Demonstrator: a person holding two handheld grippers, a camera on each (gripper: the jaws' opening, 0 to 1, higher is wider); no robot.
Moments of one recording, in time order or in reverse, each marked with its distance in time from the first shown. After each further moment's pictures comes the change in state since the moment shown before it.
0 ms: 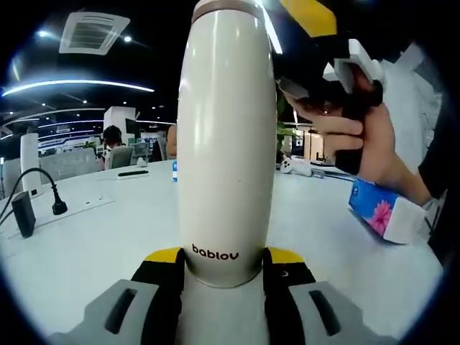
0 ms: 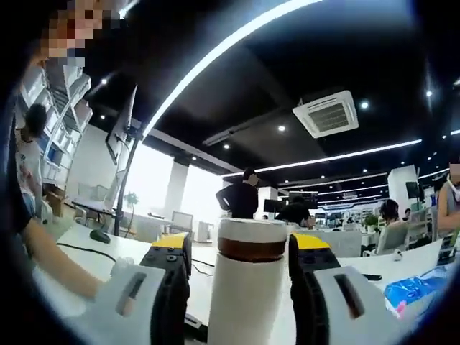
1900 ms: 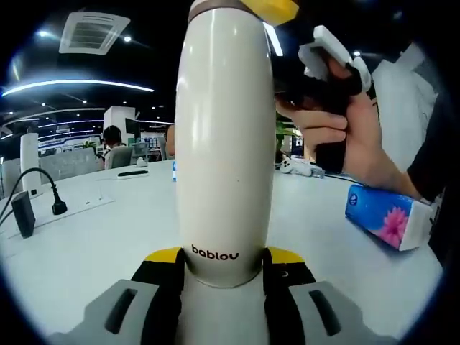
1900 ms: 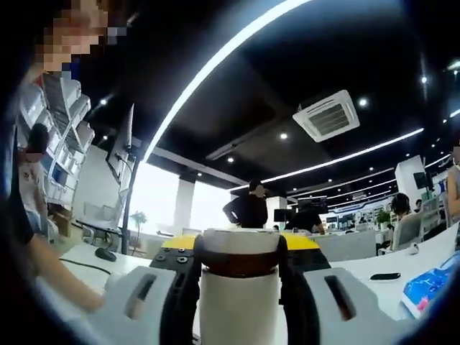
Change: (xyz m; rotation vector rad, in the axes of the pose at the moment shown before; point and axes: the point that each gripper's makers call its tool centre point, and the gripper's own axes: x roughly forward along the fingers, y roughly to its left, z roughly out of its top) left arm 0.002 0.004 -0.001 0.000 0.001 -0.003; right arm 0.020 -0.015 0.000 0.106 -0.089 0.054
